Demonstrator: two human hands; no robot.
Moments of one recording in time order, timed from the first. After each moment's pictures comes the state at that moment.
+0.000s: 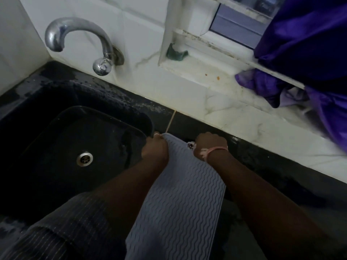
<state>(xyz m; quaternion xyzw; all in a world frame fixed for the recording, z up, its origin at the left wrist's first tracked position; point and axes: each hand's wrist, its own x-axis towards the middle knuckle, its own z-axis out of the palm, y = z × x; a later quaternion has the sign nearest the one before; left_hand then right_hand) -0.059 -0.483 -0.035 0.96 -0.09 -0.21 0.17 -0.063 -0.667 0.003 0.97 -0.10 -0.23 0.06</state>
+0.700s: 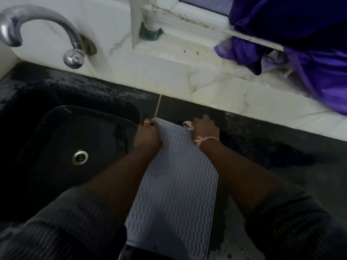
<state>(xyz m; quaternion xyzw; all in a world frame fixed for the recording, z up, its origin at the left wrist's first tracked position) -0.059 -0.483 -0.048 0.95 -0.16 -0.20 0.18 -0.099 -0.689 -0.046 0.97 -0.20 -0.10 -0.04</state>
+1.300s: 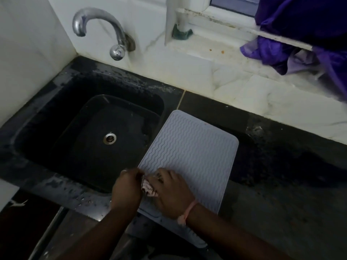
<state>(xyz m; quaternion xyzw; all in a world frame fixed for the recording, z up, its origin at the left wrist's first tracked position) -0.264 -0.353 -0.058 0.95 0.03 -0.08 0.30 -0.292 -0.525 -0.066 0.96 0.21 -0.10 -0.16</state>
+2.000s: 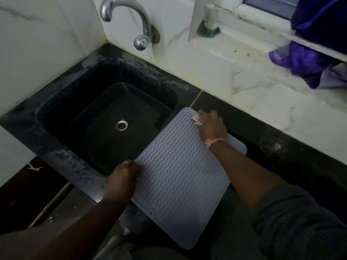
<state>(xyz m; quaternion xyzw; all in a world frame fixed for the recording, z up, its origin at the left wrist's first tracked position) -0.285 -0.353 -0.058 0.97 -0.01 -0.09 0.24 -0.092 -0.656 -0.082 0.99 0.01 -0.02 -0.12</state>
